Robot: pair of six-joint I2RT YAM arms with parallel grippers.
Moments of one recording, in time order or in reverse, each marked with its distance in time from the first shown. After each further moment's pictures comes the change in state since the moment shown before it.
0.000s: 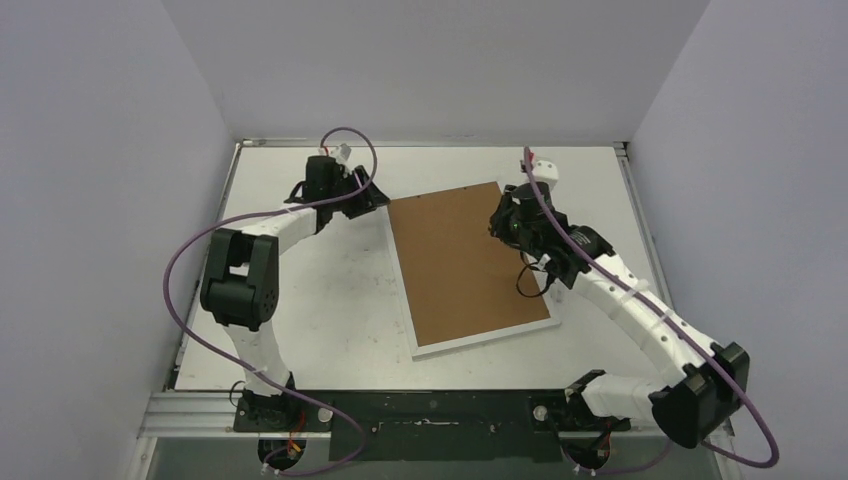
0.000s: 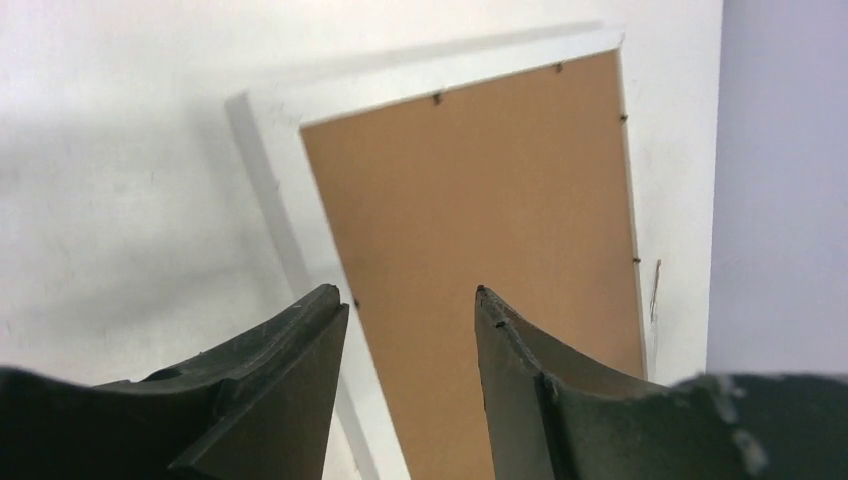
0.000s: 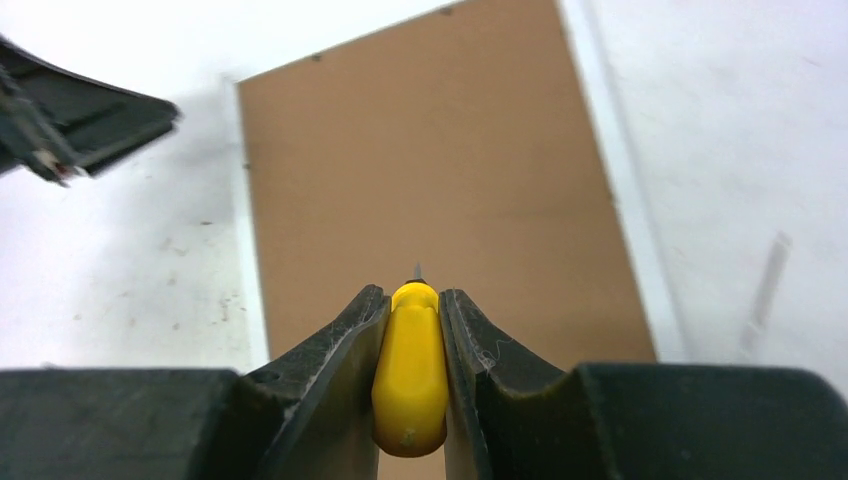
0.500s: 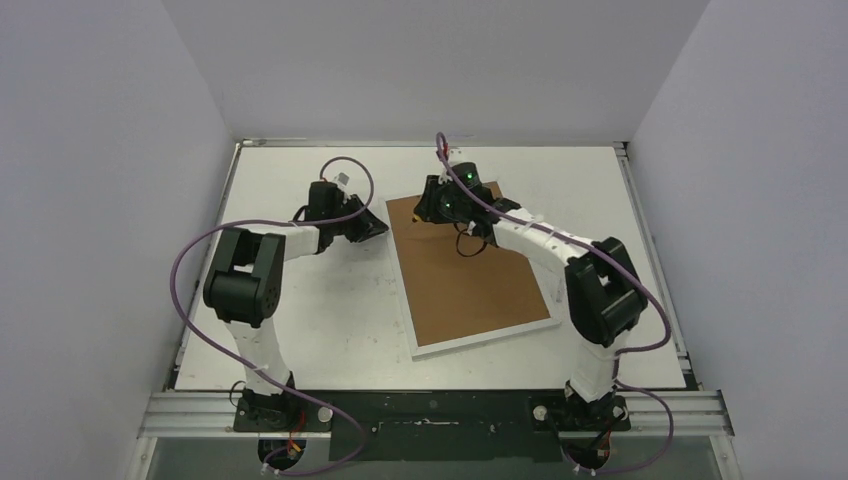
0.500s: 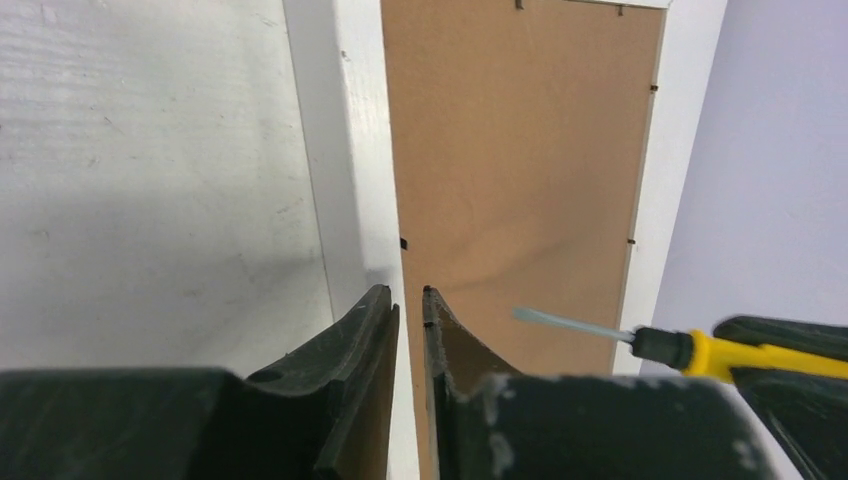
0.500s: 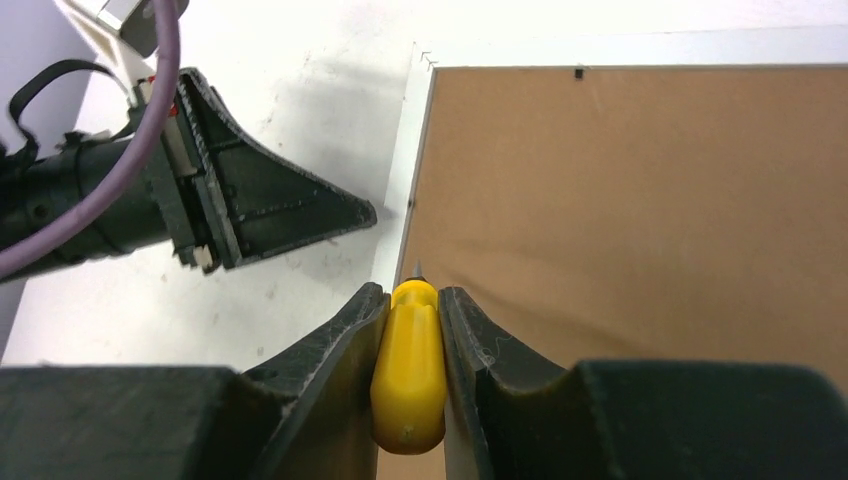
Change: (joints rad) left arm 0.001 0.061 -0.135 0.150 0.051 -0.171; right arm 0.045 0.615 0.258 0.373 -0.334 -0.039
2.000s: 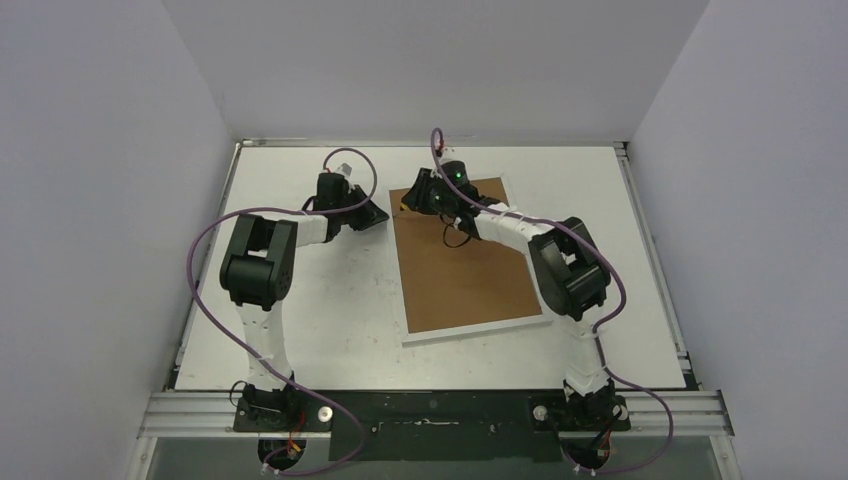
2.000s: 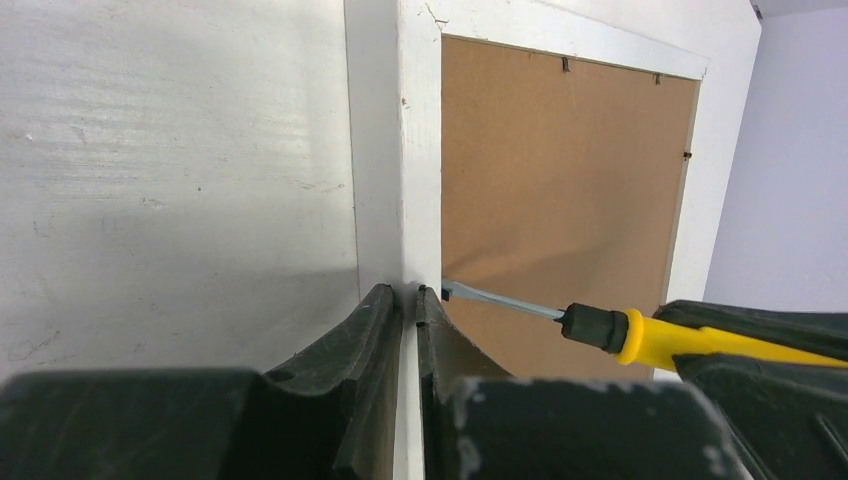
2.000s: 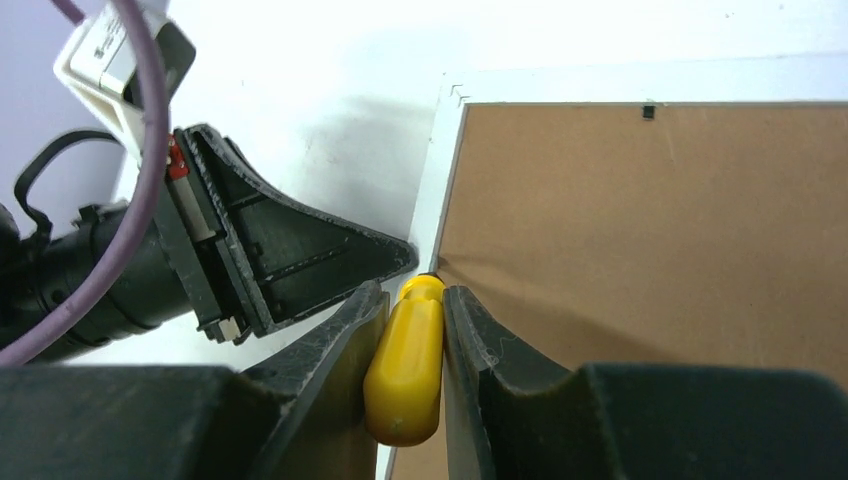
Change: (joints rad) left arm -0.014 0.142 0.151 0.022 -0.073 0.014; right arm -0.049 0.208 0.052 0.275 -0.078 0.173
